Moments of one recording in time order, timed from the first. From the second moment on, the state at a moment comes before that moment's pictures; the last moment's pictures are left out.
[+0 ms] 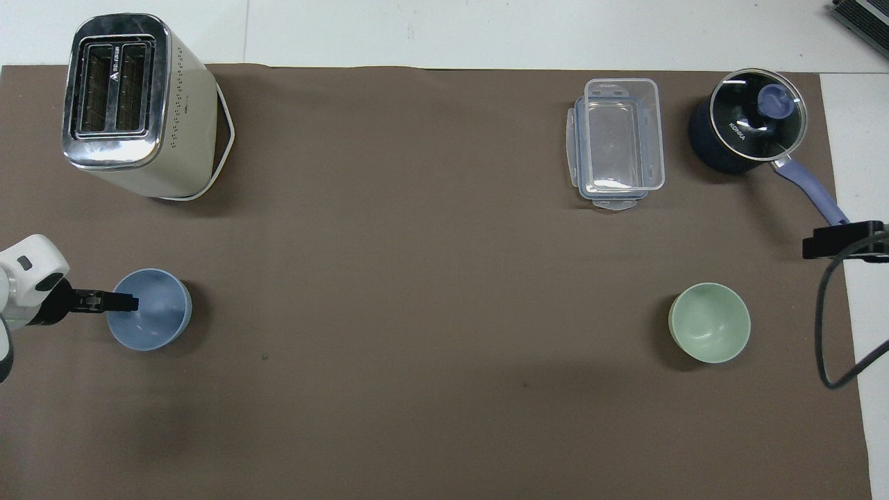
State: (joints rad) left arm 0.21 0.03 0.03 -2.31 -0.16 2.28 0.43; right arm 0.05 -0.13 -0.08 -1.64 -0.02 1.57 0.05
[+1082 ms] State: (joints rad) left arm 0.18 -0.06 0.00 -2.24 -0.17 2.10 0.43; right arm 0.04 -0.13 -0.08 -1.64 -0.02 1.57 0.05
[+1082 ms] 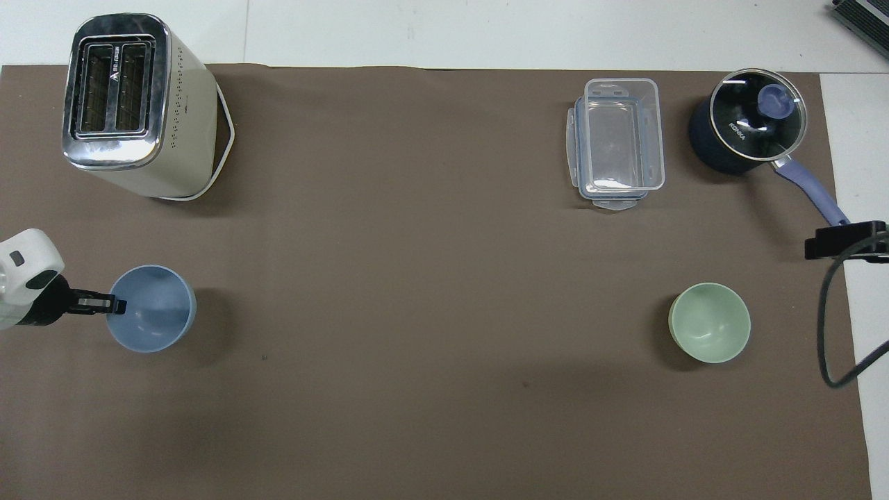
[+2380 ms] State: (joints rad) left arm -0.60 0.11 -0.01 -2.25 -0.18 2.49 -0.45; right arm -0.06 -0.08 -0.09 -2.18 -0.02 2.13 -0.17
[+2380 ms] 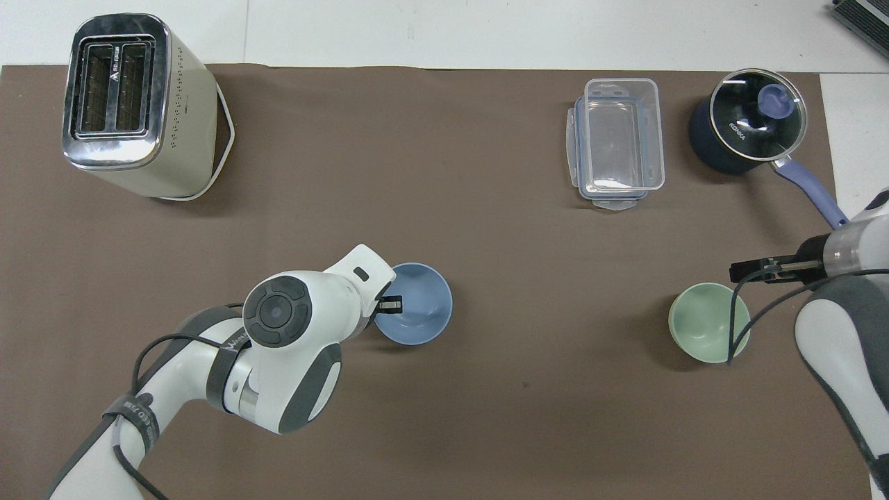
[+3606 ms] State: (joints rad) left arm -0.45 -0.04 0.03 -2.05 -0.12 2.15 -0.33; right arm -0.12 0.02 -0.09 -2.36 -0.02 2.39 -0.30
